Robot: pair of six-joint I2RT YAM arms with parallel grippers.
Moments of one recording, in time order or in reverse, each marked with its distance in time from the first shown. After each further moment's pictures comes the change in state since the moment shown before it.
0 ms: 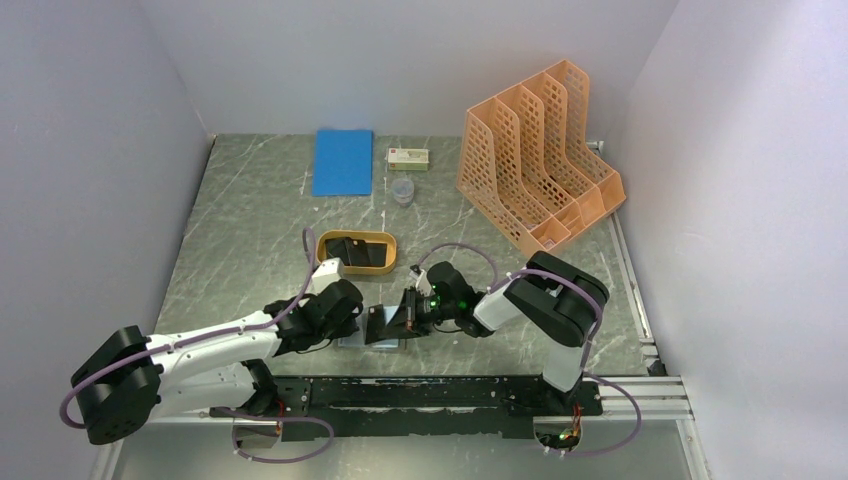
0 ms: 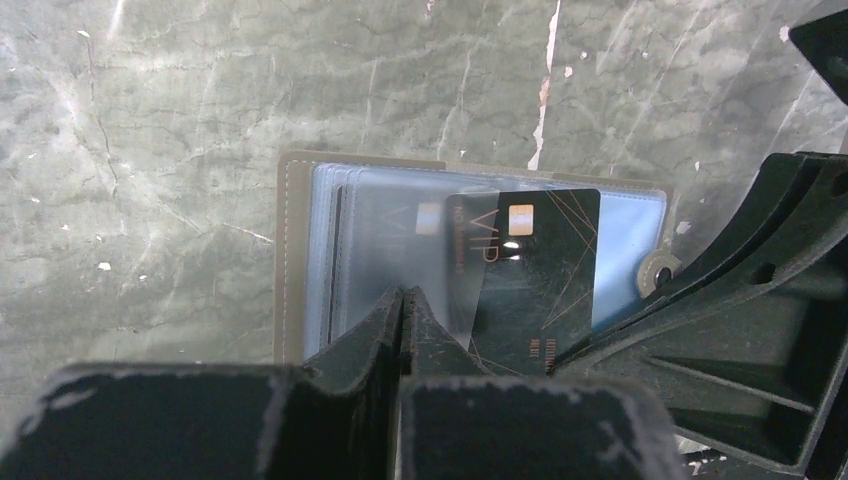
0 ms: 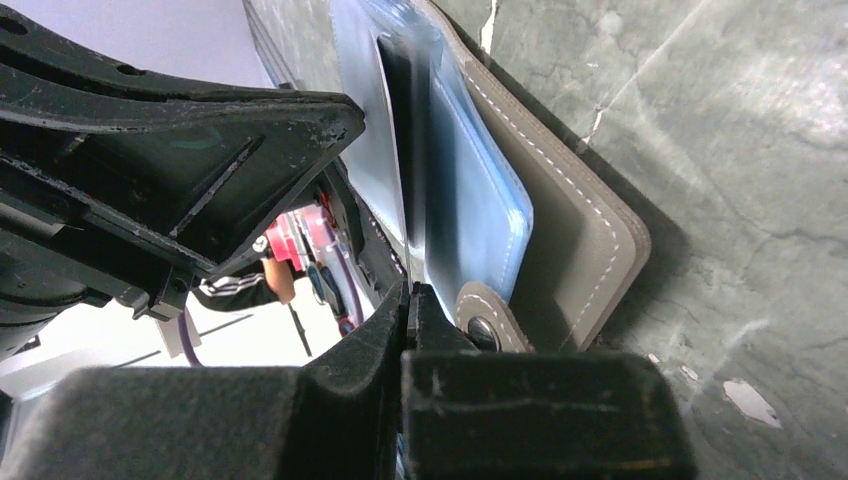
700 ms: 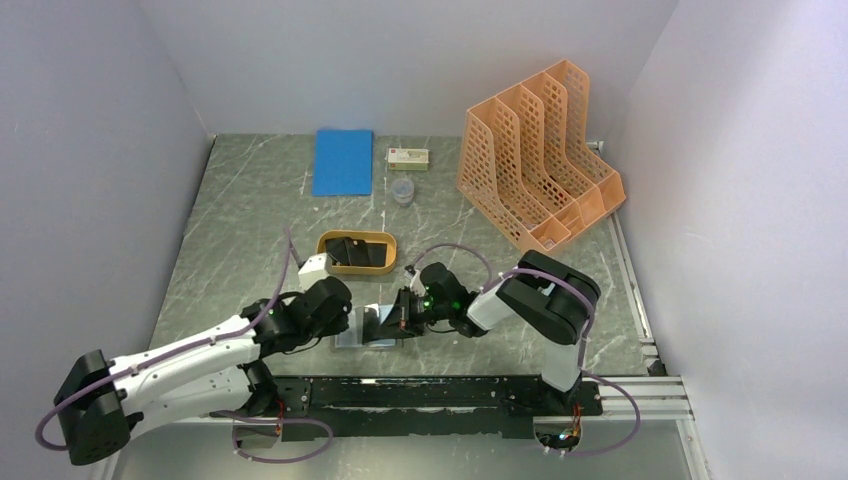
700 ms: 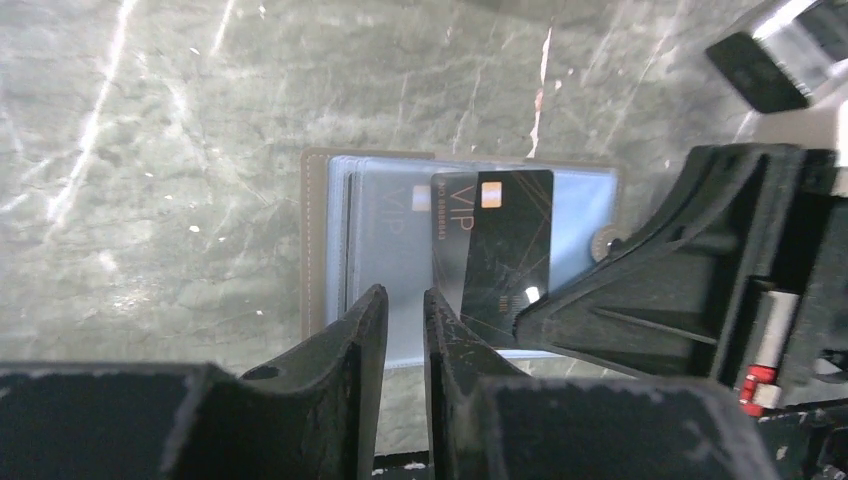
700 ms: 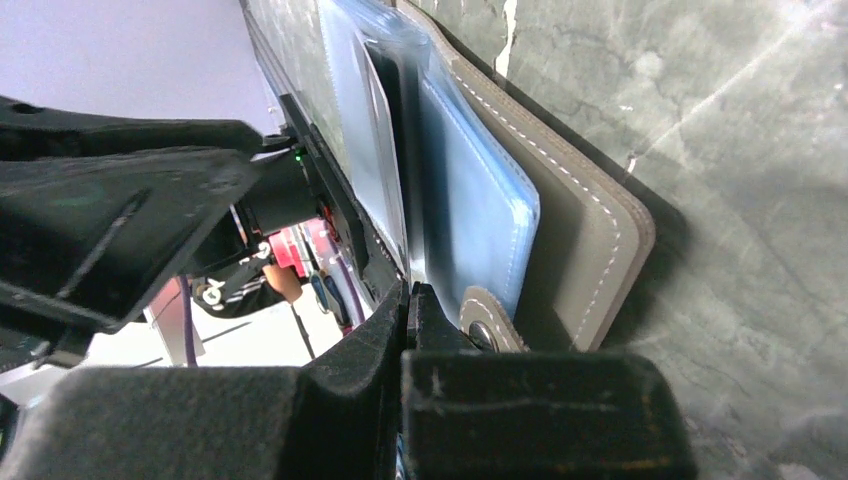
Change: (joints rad) left arm 0.000 -0.142 0.060 -0.203 -0.028 0.000; right arm 0.031 0.037 0.037 0.008 0.038 0.031
